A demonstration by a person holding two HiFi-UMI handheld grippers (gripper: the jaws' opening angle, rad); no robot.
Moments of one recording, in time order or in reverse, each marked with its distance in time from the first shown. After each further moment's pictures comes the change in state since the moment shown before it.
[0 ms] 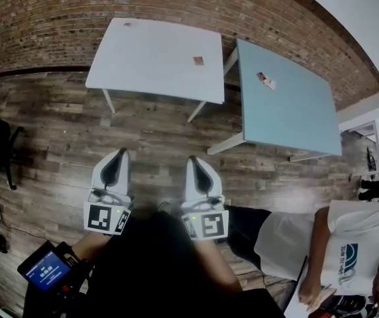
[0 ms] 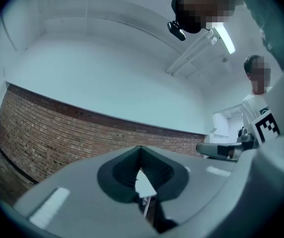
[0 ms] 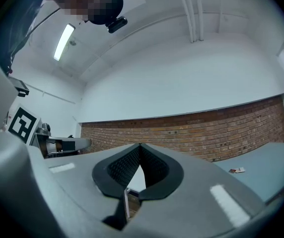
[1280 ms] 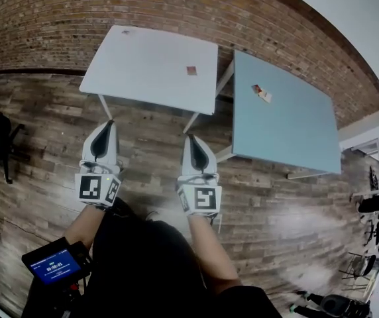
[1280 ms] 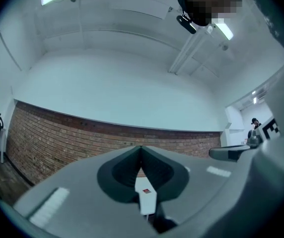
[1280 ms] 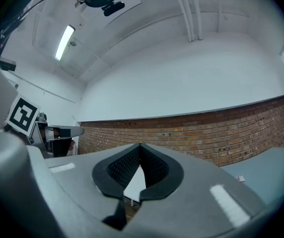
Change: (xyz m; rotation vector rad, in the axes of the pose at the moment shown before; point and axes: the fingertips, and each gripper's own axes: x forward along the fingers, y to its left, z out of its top) left arm 0.094 -0.024 -0.005 0.104 -0.088 0.147; right arm 0.037 -0.128 -0.025 -0.029 -0.020 0.021
